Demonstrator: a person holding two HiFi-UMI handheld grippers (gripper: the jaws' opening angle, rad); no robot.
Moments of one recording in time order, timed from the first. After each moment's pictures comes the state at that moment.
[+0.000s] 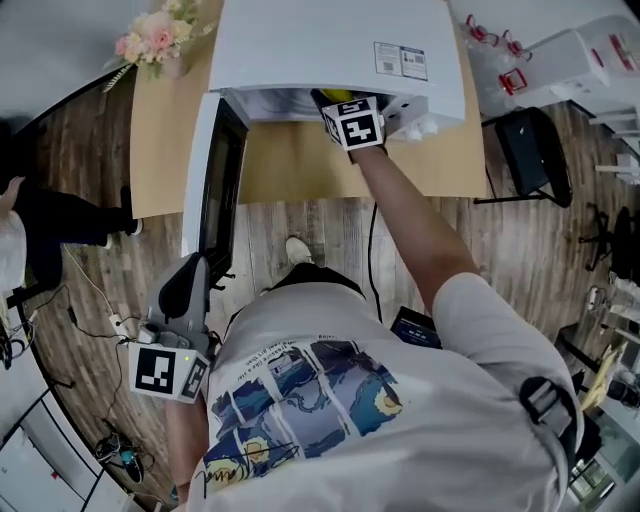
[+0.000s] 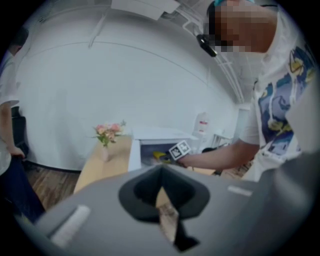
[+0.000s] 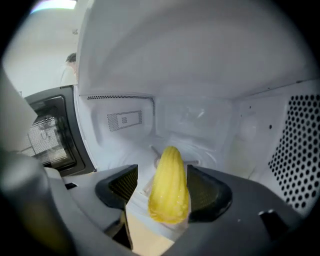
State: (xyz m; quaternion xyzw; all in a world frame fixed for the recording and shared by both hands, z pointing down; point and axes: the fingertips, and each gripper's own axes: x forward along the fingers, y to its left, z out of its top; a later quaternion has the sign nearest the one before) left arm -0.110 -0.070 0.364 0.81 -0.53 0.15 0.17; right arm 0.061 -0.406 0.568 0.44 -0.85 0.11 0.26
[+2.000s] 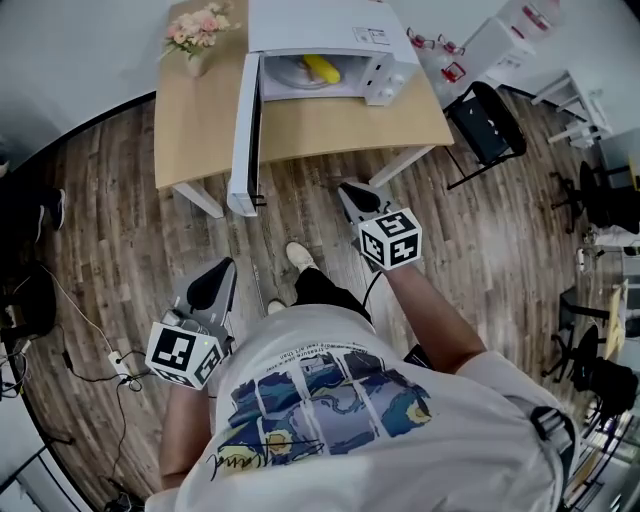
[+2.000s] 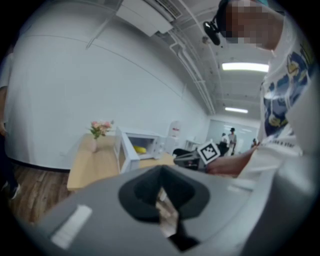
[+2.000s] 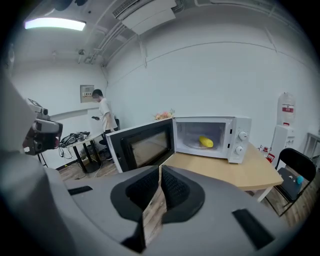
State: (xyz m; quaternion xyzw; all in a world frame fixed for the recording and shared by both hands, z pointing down) left arm -0.166 0.143 0.376 0.89 -0.41 0.09 0.16; right arm 0.043 0.011 0.464 0.45 -0.86 0.15 0.19
